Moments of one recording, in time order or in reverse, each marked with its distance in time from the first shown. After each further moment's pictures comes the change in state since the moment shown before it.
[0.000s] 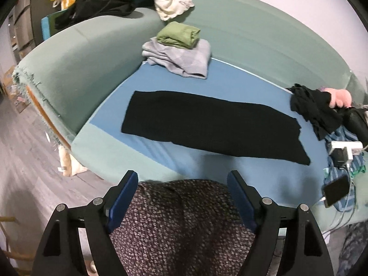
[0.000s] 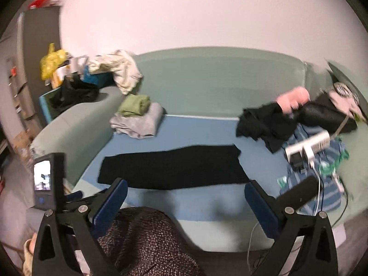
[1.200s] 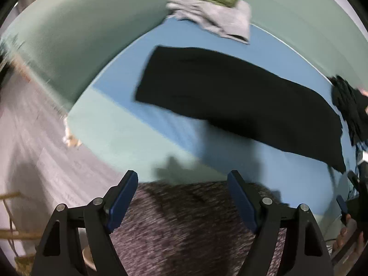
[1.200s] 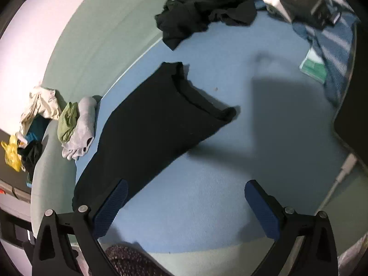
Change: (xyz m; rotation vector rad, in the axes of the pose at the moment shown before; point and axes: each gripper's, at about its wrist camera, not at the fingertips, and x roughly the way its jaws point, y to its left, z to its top) left arm 0.109 0.026 0.014 -0.059 0.205 0.117; right arm 0.281 -0.196 -0.114 0.766 0.334 0.131
